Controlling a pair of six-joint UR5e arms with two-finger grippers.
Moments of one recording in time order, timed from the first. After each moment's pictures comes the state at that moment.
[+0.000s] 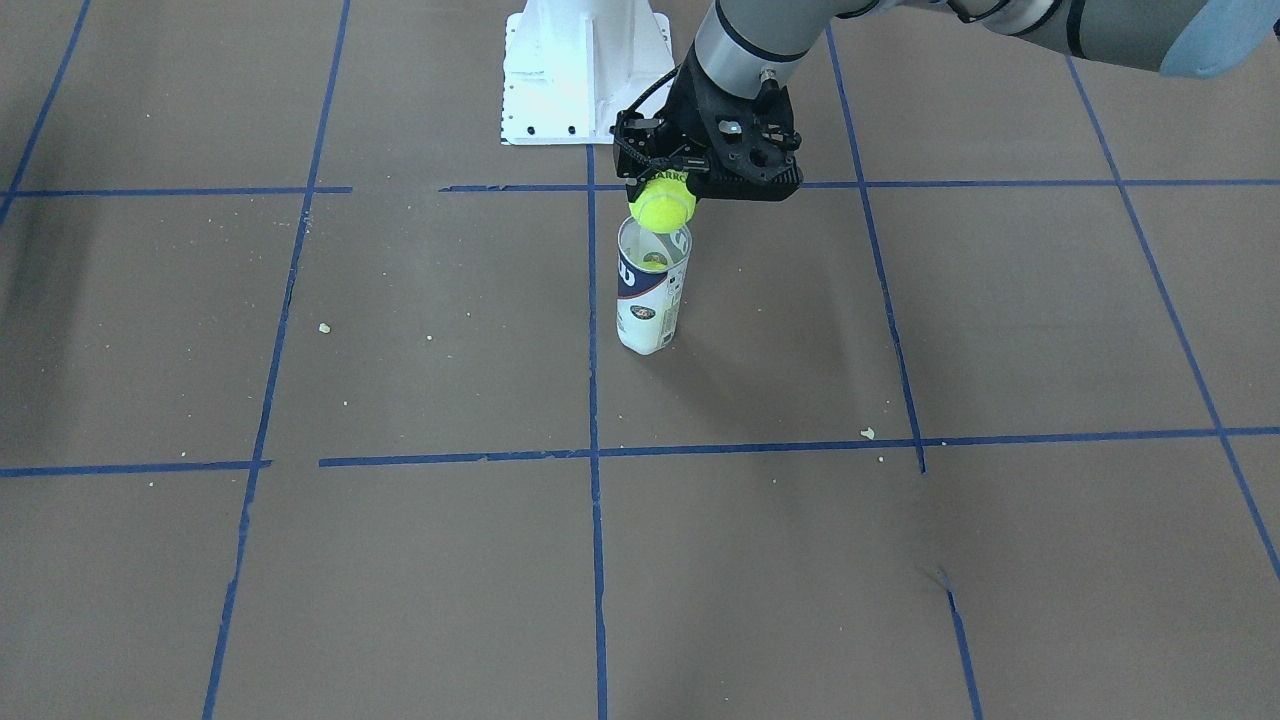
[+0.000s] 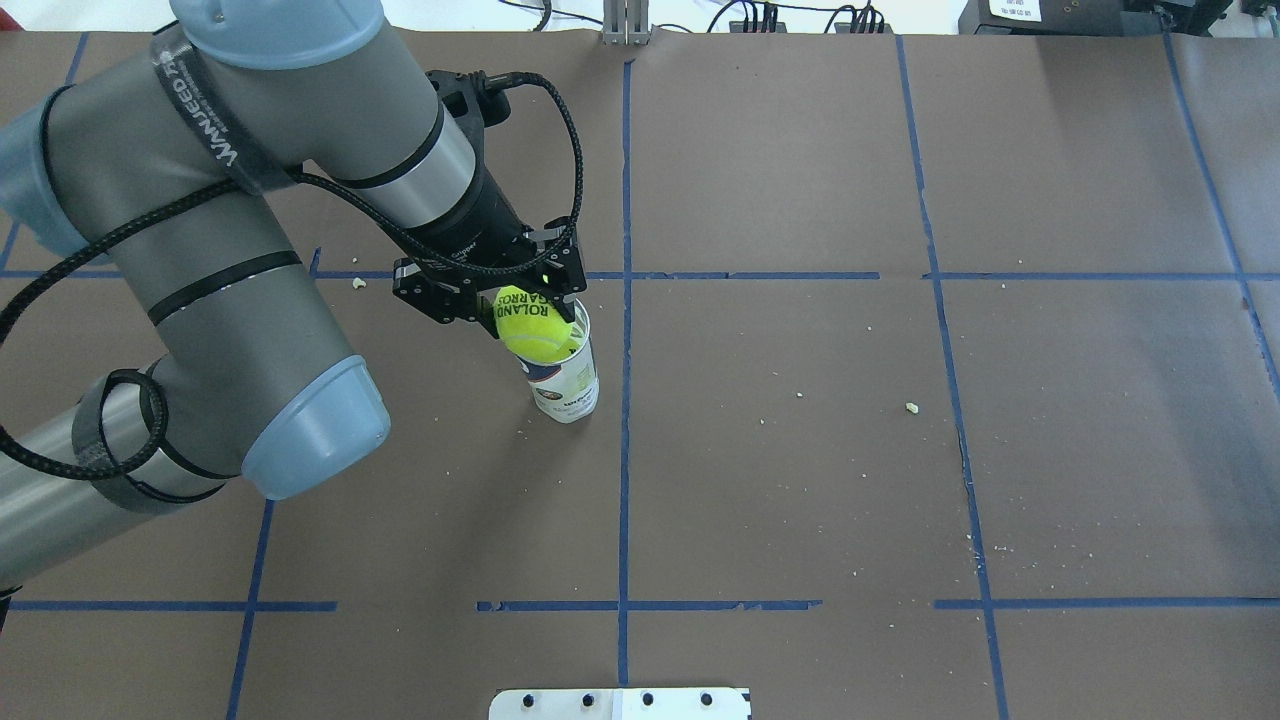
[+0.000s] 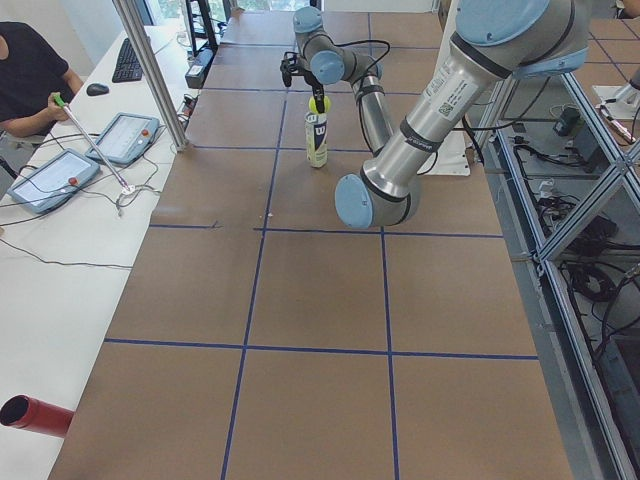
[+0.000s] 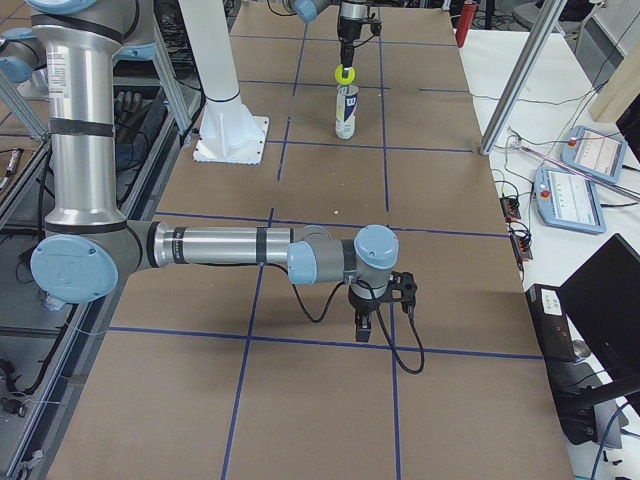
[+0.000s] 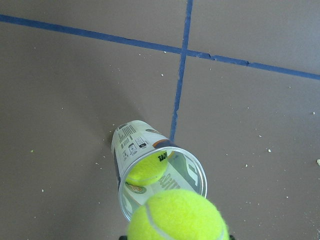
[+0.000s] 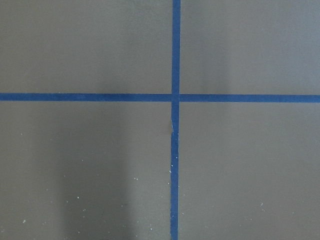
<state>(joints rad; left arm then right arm) -0.72 -2.33 -1.90 -1.38 -2.25 -1.27 1.46 -1.60 1.62 -1.49 2.30 0.16</state>
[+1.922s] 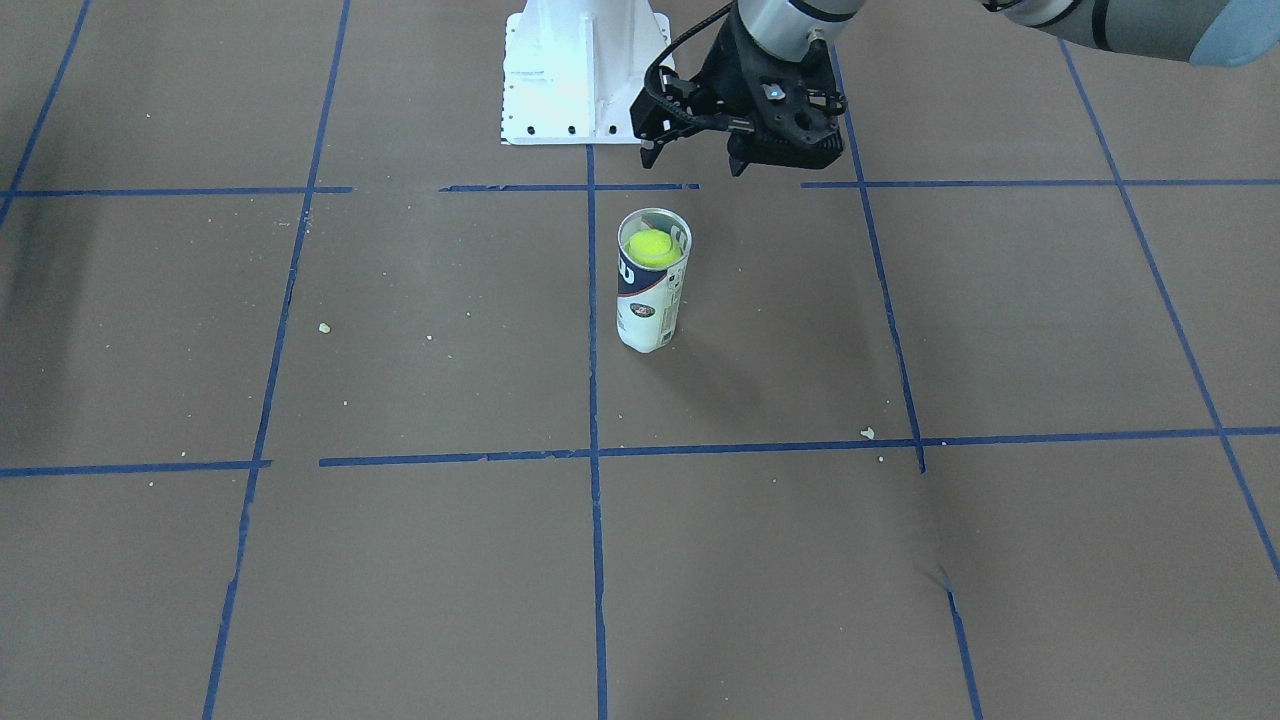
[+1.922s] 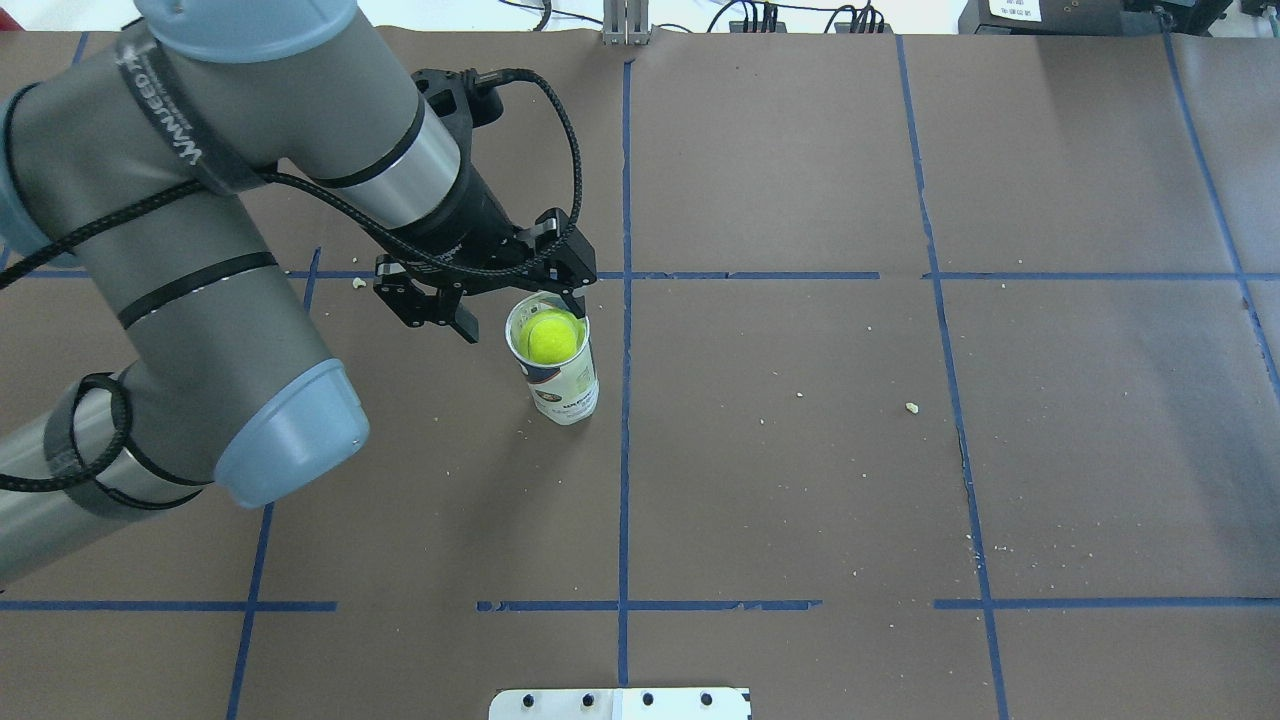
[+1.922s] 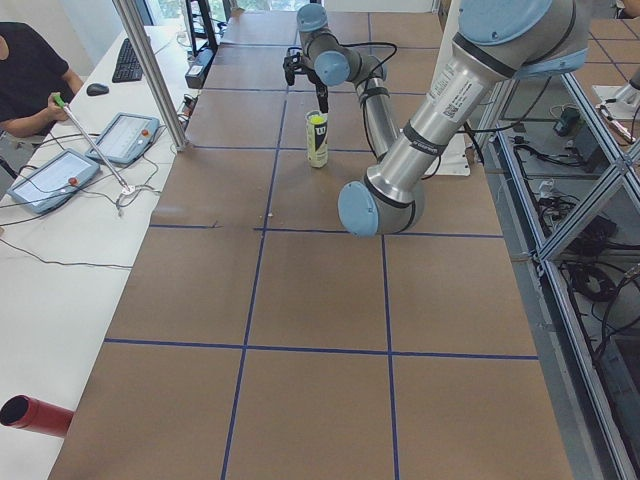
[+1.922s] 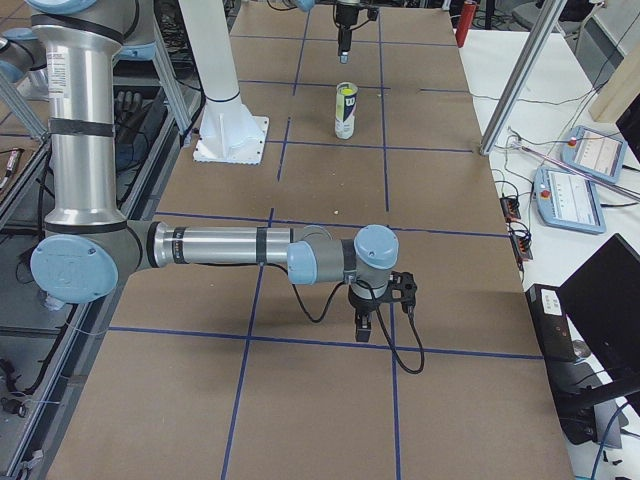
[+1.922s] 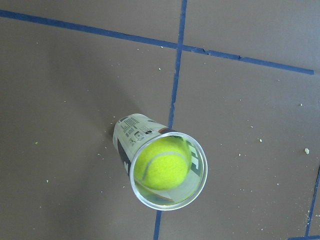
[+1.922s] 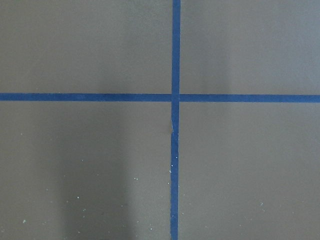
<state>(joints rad) -0.78 -2.21 -2.03 -1.39 -2.28 -1.26 1.46 -1.60 1.62 -1.49 2.30 0.16</state>
